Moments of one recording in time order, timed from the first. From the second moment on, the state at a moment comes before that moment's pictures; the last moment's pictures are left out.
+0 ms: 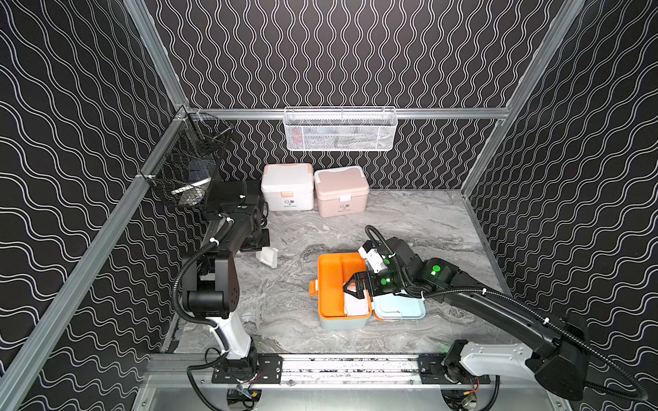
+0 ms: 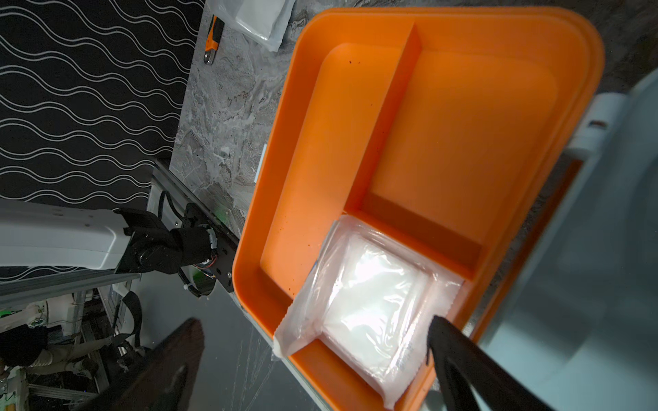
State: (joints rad) left arm 0.07 1.78 1.39 -0.97 -0.18 -0.21; right arm 0.88 1.23 1.03 -0.65 -0.27 0.63
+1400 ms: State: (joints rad) left arm -1.07 1.38 1.37 -1.11 -0.24 -0.68; right arm 0.85 0.94 0.86 -0.68 0.12 0.77
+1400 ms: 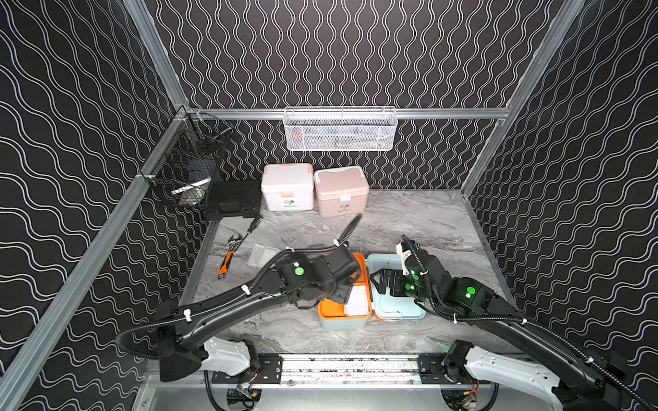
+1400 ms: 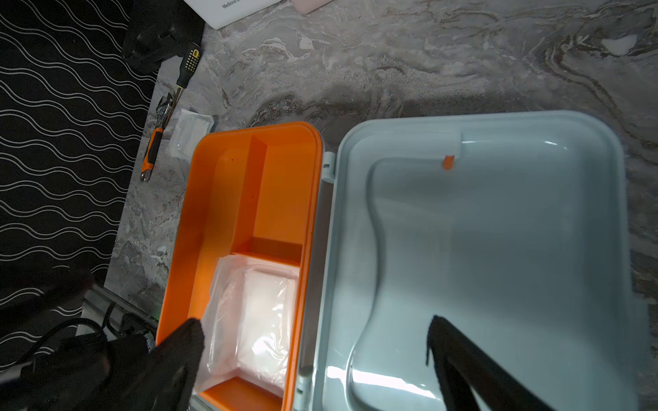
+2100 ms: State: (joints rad) left arm -1.12 1.49 1.25 -1.01 -0.21 -0.76; right arm 0.84 0.88 0.82 -0.70 0.12 0.79
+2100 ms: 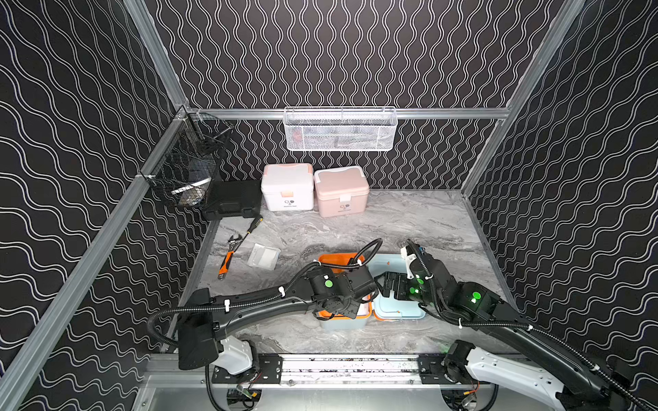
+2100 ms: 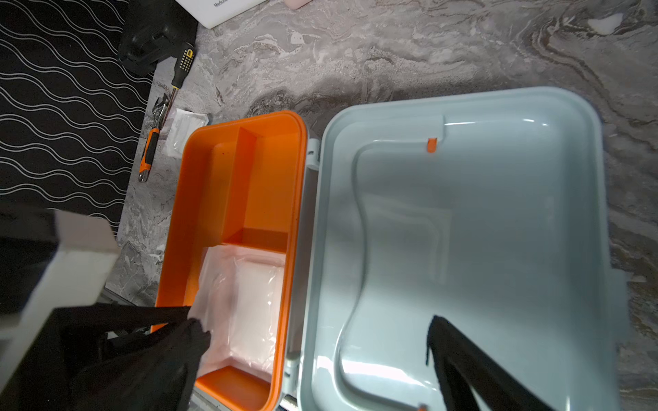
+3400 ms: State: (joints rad) left arm -0.61 1.12 1.26 -1.18 -0.15 -0.60; right arm 0.89 1.07 1.00 -0.67 -0.19 0.66
